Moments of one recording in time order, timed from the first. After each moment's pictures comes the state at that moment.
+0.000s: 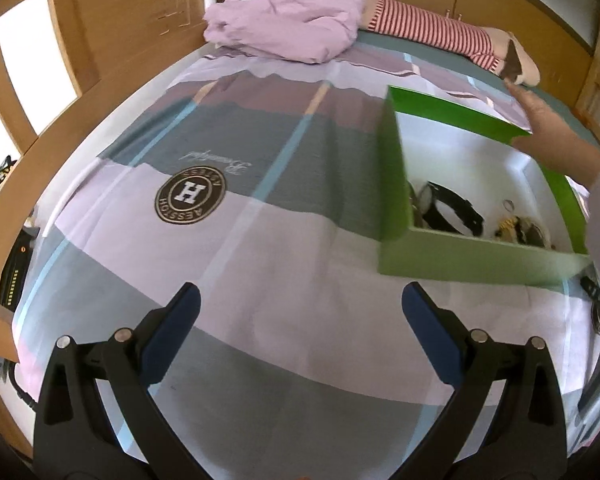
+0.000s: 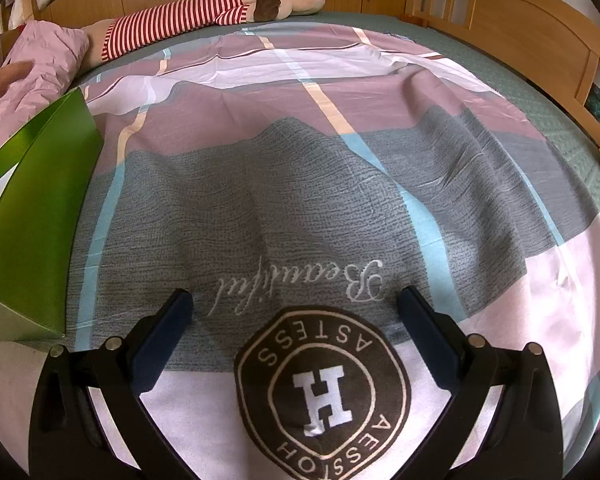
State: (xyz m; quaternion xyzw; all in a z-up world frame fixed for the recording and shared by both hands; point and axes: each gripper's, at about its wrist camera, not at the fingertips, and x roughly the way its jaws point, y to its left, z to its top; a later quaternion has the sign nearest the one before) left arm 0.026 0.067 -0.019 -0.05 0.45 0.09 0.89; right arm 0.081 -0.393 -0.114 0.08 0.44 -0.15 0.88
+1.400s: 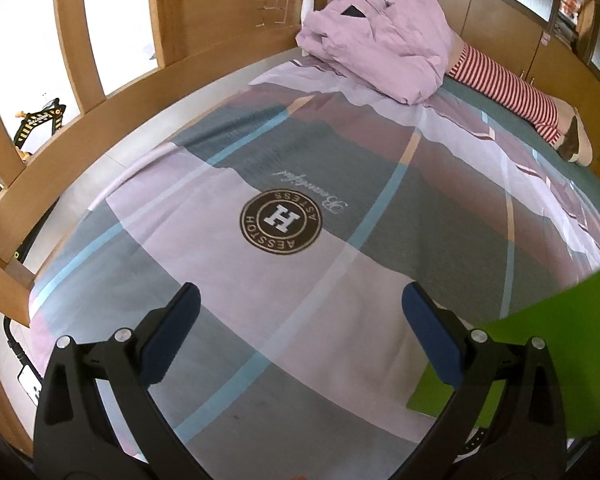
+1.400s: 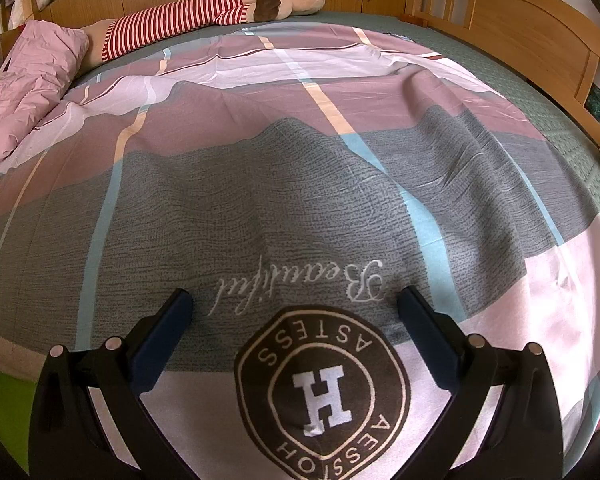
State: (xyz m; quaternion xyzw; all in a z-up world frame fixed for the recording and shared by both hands) left arm 0.027 0.143 -0.002 -0.14 0.42 0.20 0.88; right arm 0.081 -0.393 -0.115 0.07 0.44 -0.15 0.88
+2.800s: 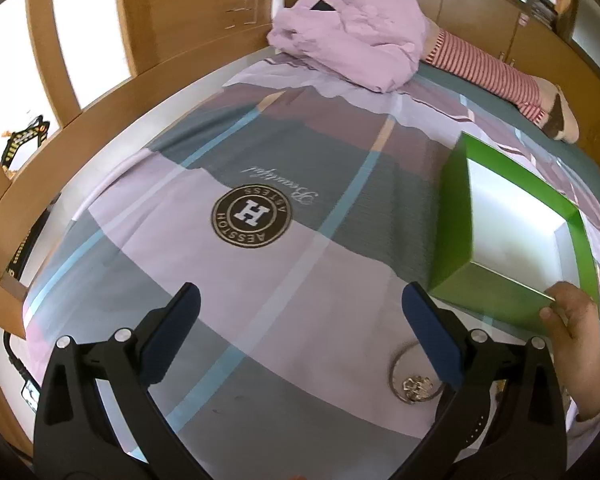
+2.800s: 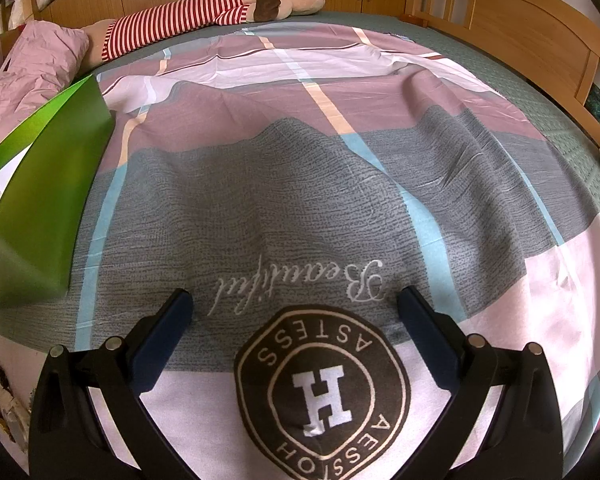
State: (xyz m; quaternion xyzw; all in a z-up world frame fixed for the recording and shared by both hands) left arm 0.030 0.114 -0.004 -0.11 0.43 0.16 0.88; right arm 0.081 -0.393 -0.115 0.07 0.44 -0.15 0.88
